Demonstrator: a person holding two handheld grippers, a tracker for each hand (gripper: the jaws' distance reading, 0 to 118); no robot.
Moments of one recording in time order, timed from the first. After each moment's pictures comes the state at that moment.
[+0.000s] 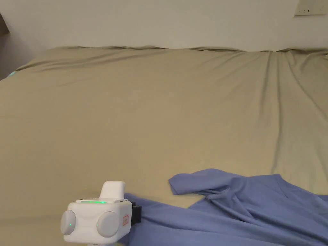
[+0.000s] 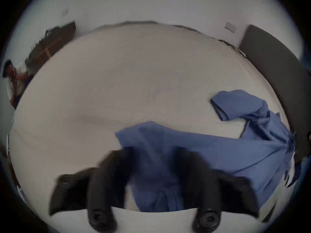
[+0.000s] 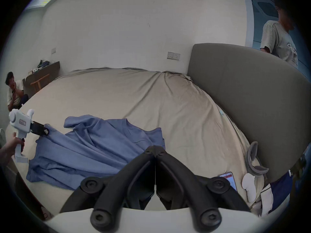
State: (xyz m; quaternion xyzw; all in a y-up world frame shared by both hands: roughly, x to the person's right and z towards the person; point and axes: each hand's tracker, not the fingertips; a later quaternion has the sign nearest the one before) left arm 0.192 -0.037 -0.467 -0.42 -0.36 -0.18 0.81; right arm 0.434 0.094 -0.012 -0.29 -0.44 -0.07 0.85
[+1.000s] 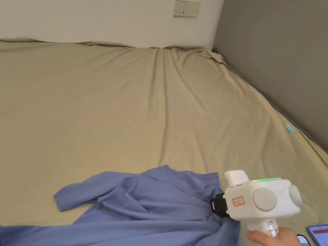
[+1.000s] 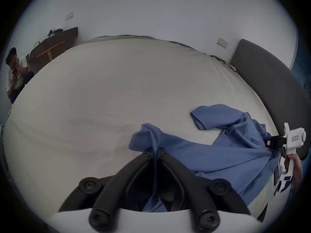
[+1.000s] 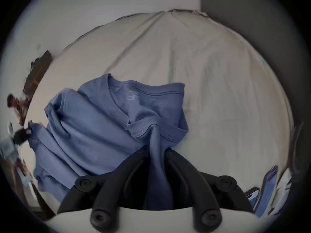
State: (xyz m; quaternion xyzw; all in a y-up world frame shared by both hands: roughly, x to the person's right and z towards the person) left arm 0.194 0.012 -0.415 -0.41 -0.38 -0.10 0.82; right arm 0.572 -0.012 -0.083 -0.46 -0.34 -0.23 0.79
